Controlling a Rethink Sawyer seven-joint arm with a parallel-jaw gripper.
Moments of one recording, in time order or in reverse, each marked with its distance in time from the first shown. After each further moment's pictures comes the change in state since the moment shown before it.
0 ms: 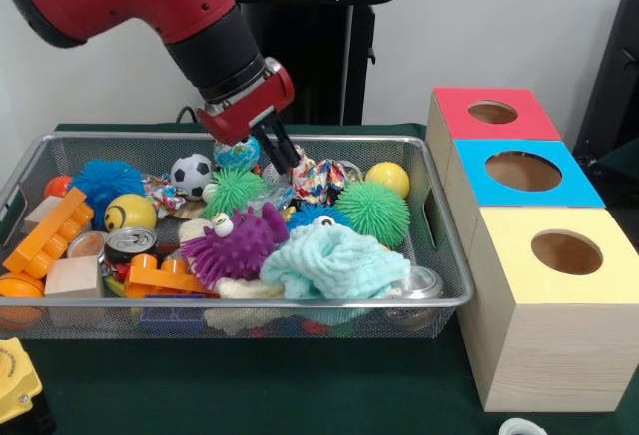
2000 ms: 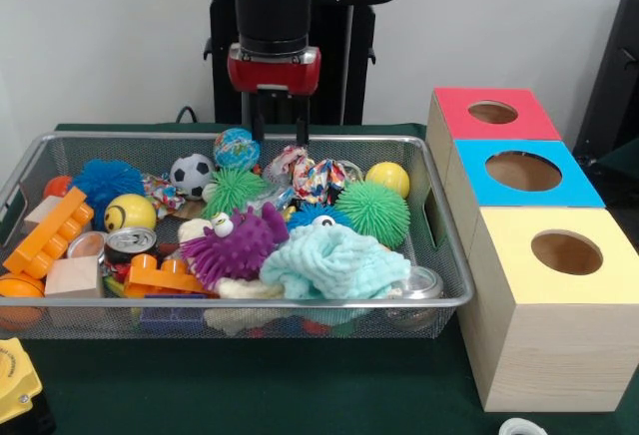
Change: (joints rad) arm 0.609 -0.268 -0.697 0.159 0.332 -0.395 0.589
